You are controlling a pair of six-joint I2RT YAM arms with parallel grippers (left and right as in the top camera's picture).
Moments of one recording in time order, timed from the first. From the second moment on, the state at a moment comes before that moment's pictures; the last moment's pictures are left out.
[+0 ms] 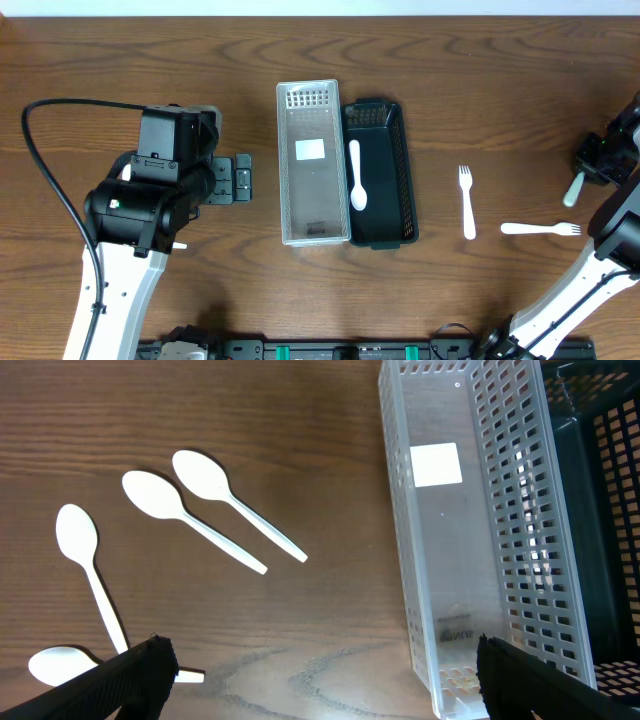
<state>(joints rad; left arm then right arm) -0.19 1.16 1.26 -1.10 -0.01 -0.15 -0.59 2.25 1.69 -0.95 0.02 0.14</state>
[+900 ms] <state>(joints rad) -0.19 1.16 1.26 -1.10 -0.01 -0.15 -0.15 1.82 1.72 -1.03 -0.10 0.15</state>
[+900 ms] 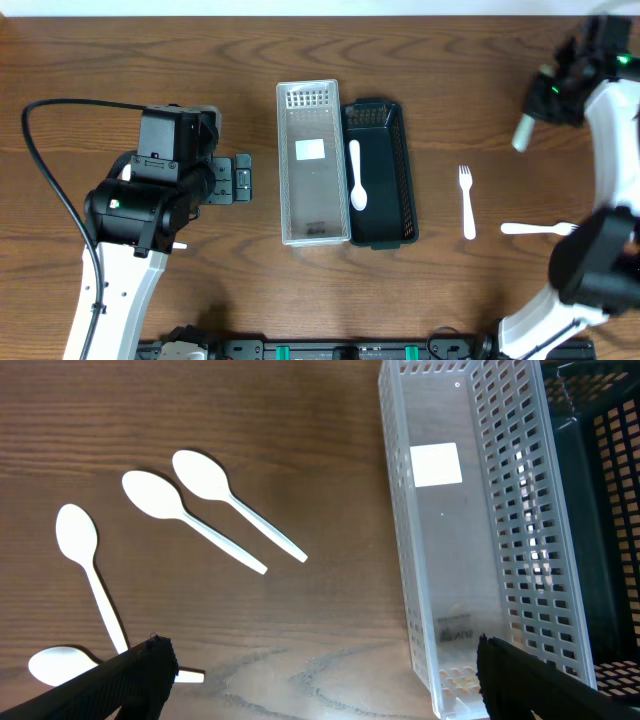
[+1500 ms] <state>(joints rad) -0.19 1.16 1.26 -1.10 -0.01 -0.15 0.38 1.91 1.71 -1.08 -0.07 0.28</state>
